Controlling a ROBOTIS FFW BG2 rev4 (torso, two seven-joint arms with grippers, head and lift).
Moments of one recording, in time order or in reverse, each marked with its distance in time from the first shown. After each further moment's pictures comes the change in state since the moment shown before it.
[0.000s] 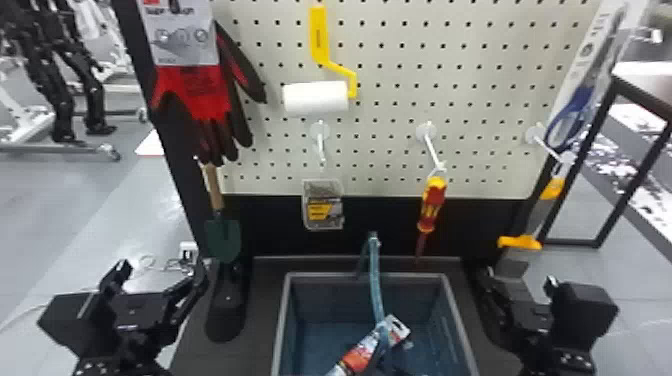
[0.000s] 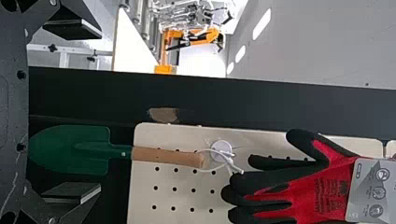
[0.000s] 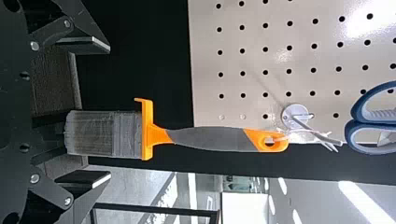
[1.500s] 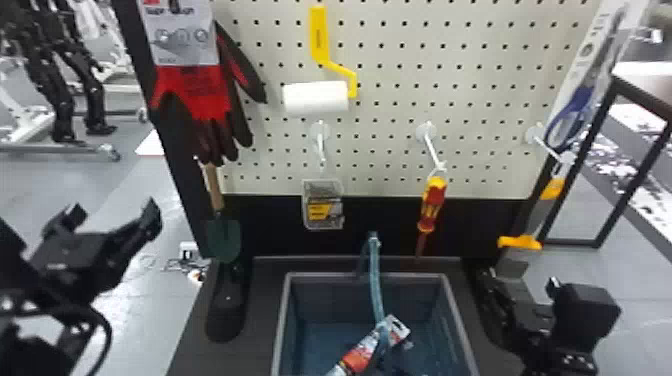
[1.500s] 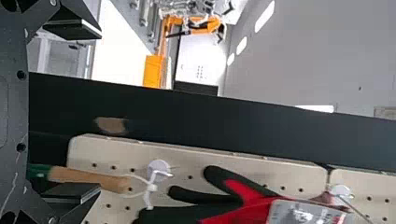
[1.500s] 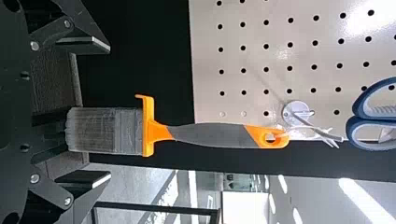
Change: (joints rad) left arm -0.058 0.006 0.185 -0.294 0.139 0.382 -0.166; right arm 0.003 0.000 -0.004 -0.001 -0.003 0.000 0.000
